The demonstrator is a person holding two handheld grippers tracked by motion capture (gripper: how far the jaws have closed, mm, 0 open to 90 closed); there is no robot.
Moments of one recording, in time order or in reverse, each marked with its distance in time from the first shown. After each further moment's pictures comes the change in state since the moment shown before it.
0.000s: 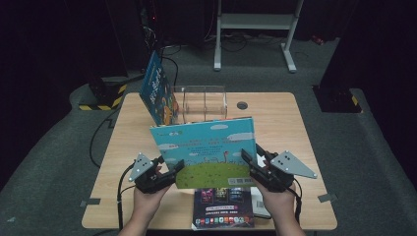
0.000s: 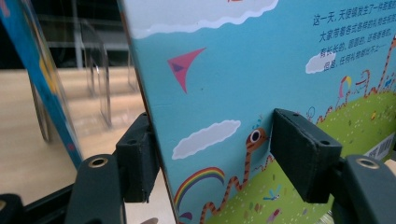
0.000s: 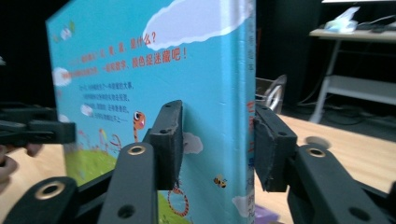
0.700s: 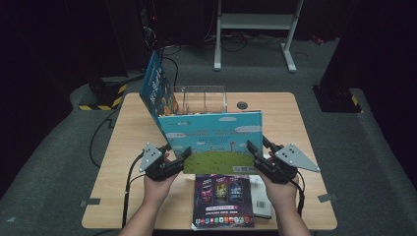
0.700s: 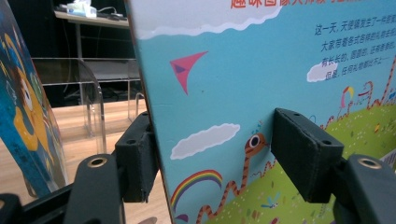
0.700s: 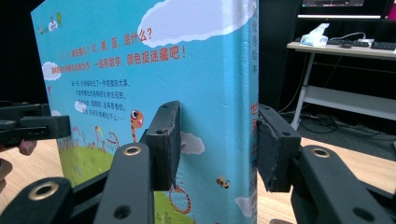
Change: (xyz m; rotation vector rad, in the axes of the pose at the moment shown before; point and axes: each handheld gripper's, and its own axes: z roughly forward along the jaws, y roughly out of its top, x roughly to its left) left arm 0.005 0.005 0.036 -0.096 0.001 0.042; right arm -0.020 0.002 0.009 -0.041 -0.057 -0.016
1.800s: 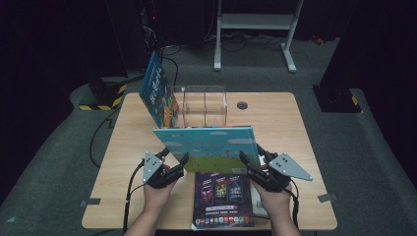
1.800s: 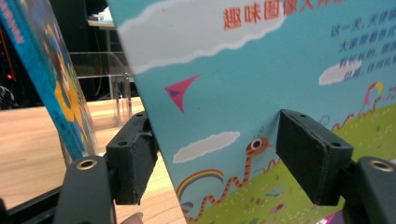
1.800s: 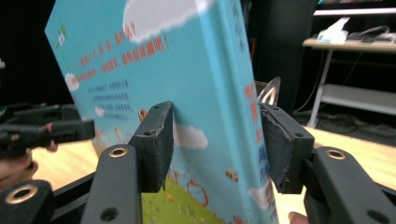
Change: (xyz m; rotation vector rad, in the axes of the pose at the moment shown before) left arm -0.004 -0.022 -0.011 -0.009 0.102 0.019; right arm 0.016 -0.021 -0.001 0.001 0.055 0.016
